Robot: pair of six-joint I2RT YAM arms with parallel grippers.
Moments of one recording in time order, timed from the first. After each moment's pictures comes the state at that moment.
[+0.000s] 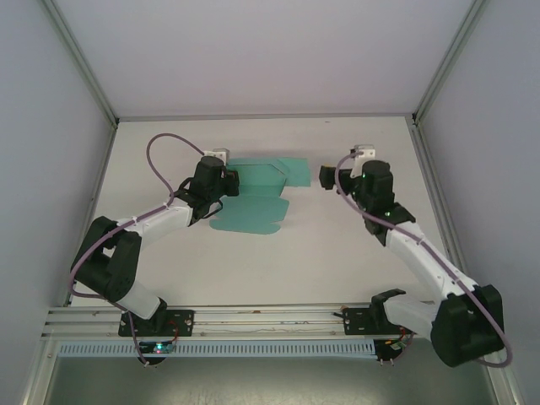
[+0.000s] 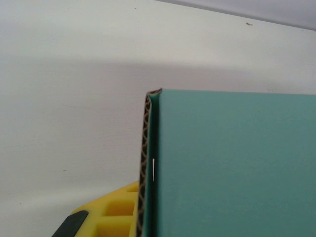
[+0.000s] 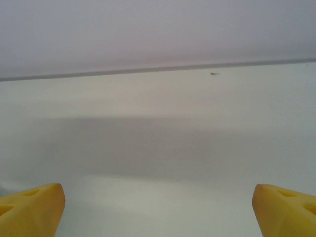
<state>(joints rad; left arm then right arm) -0.43 1.55 0.89 0.08 0.02 -0.43 0.24 1.15 0.76 -0.02 -0.03 0.24</state>
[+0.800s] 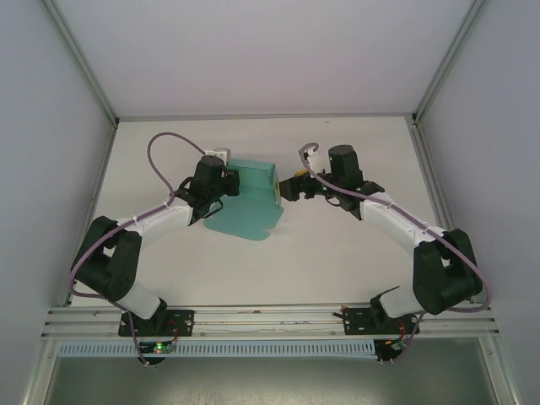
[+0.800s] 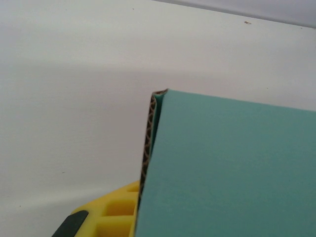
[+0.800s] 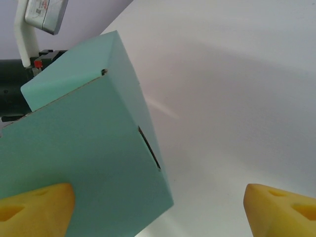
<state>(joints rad) -0.43 1.56 0.90 0.08 0.02 -0.42 0.39 1.46 0.94 -0.06 -0.60 0.18</state>
